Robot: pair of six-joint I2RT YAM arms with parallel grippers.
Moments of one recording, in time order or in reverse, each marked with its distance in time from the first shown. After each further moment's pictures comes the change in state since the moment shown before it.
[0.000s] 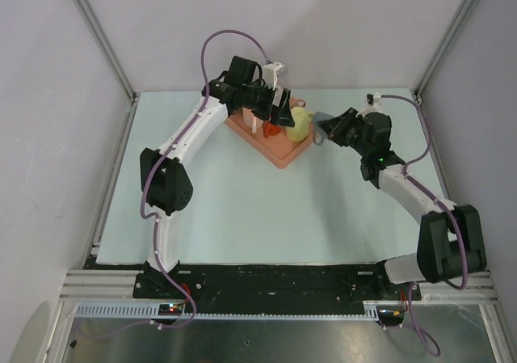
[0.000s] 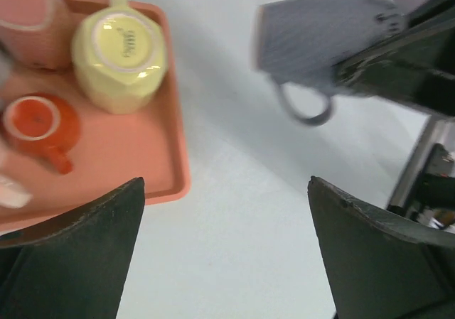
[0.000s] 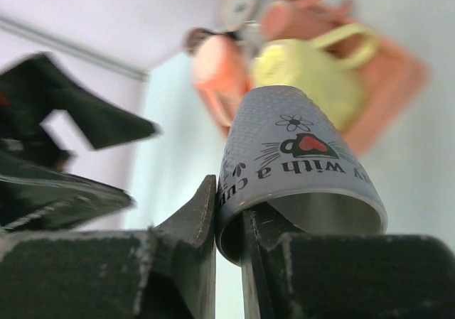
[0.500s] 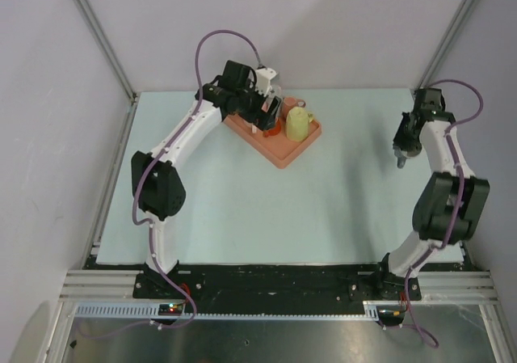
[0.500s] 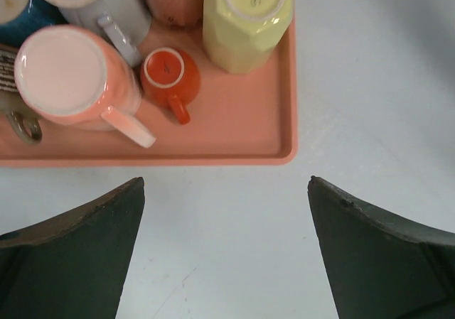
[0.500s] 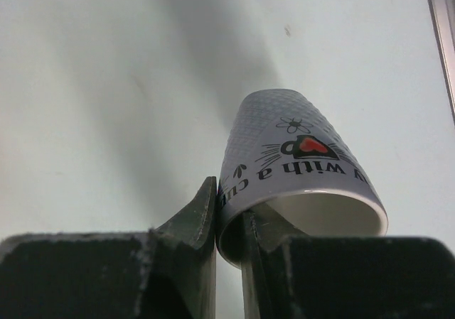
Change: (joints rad) left arm 0.012 -0.096 -0.112 0.003 -0.335 0.220; right arm -0.419 0.189 0.536 -1.121 0.304 -0.661
